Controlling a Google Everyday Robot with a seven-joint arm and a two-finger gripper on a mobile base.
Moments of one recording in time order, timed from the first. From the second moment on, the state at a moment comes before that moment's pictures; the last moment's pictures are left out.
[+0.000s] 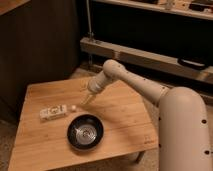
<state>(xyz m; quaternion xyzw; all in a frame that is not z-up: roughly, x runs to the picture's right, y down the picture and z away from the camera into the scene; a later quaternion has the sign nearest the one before) -0.132 0.043 0.836 -0.29 -0.43 -0.04 0.85</state>
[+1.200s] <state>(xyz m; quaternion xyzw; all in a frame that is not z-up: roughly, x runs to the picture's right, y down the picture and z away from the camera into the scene) -0.185 0.092 0.862 -0.31 -0.44 -0.04 0.84</state>
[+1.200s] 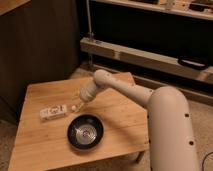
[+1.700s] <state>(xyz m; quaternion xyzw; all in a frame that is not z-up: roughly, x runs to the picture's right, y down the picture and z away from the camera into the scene) -0.199 0.104 0.873 -0.32 -0.43 -0.05 0.84</state>
